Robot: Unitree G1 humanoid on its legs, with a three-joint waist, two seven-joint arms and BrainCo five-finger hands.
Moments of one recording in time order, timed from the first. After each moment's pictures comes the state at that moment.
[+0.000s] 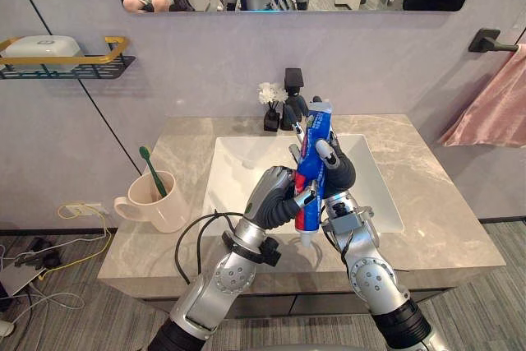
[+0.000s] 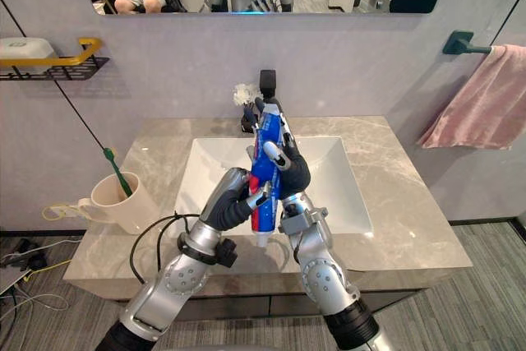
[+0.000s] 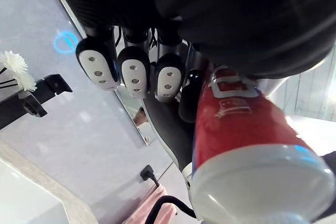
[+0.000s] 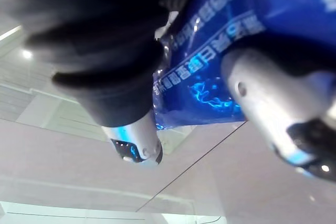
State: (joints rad) left arm -0.02 0.20 -0.46 -0.28 0.56 -0.25 0.20; right arm -0.12 -0.13 0.39 -0.25 1.17 -0.17 0.18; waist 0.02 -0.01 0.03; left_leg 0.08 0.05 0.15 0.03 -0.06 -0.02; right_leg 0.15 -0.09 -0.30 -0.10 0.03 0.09
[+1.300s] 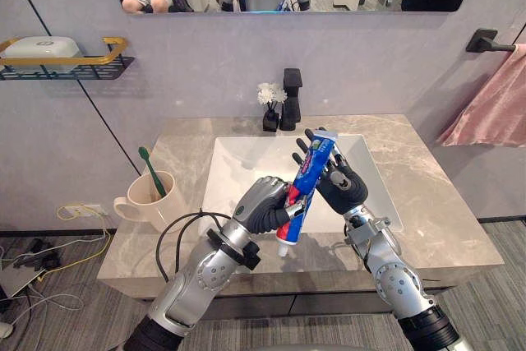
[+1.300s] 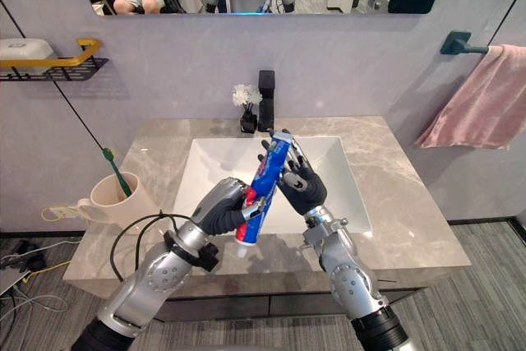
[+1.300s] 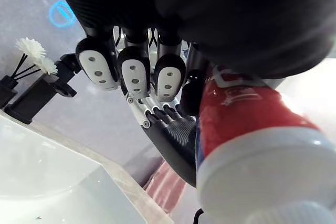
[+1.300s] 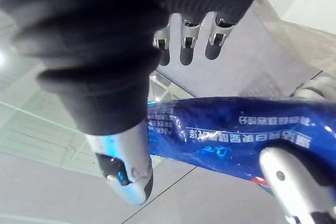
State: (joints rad) left arm -0.02 0.35 -0.46 -0.28 0.56 -0.25 0.02; right arm -0.07 -0.30 0.35 -0.14 1.17 -0.02 0.26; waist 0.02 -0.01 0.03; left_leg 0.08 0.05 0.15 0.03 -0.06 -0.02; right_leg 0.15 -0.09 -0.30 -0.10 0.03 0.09
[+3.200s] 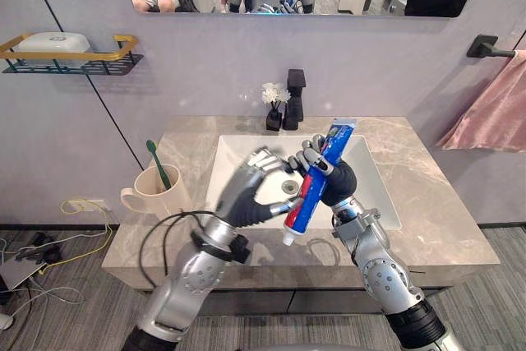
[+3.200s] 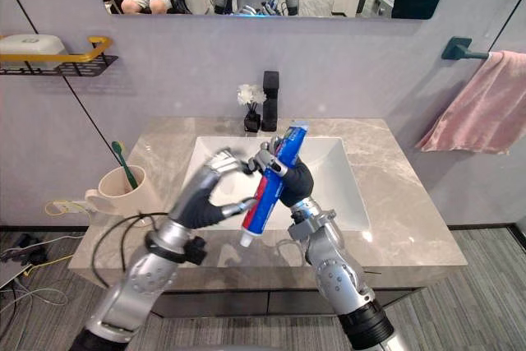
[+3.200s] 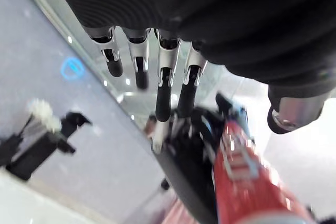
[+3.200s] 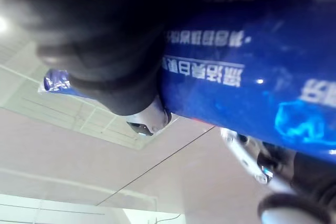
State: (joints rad) left arm 0.10 0.32 -0.17 -0.50 0.52 -0.27 0.17; right arm -0.12 -0.22 0.30 -0.22 1.09 -0.09 0.24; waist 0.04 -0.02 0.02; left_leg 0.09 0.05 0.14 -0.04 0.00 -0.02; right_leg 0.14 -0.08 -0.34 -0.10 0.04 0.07
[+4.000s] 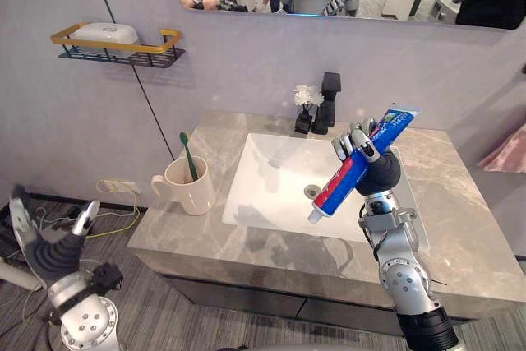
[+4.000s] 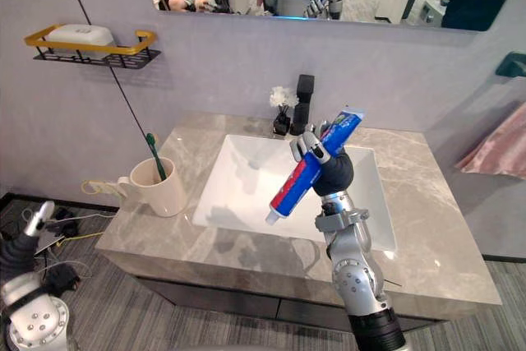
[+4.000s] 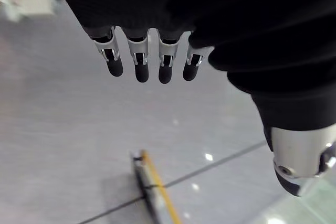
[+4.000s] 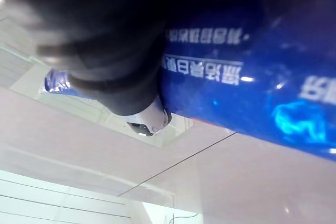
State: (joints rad) left arm 0.33 -0.02 0.56 -0.06 0.02 -0.20 0.33; right arm -0.07 -0.17 0.15 -0.29 1.05 -0.13 0.22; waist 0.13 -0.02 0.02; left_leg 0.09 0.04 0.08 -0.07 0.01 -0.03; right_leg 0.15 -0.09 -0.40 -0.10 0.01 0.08
